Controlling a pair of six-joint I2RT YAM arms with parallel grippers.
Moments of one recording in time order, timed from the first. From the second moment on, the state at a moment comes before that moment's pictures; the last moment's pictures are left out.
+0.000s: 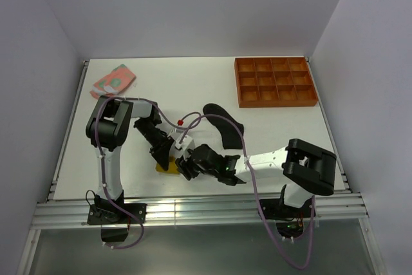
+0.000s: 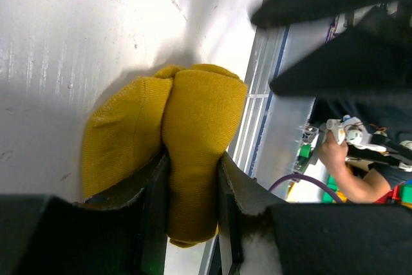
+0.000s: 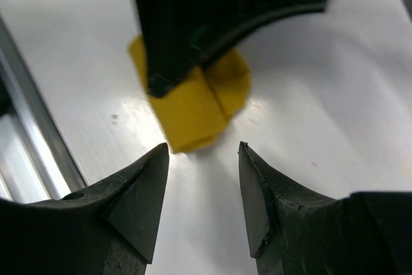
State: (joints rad) left arm -0.31 2.12 1.21 -1.29 0.87 0.99; right arm 1.19 1.57 0.66 0.39 0.13 0.21
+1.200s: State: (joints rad) left arm -0.30 2.25 1.31 -1.42 0.85 0.99; right arm 1.32 1.85 0.94 0.31 0.27 -0.01
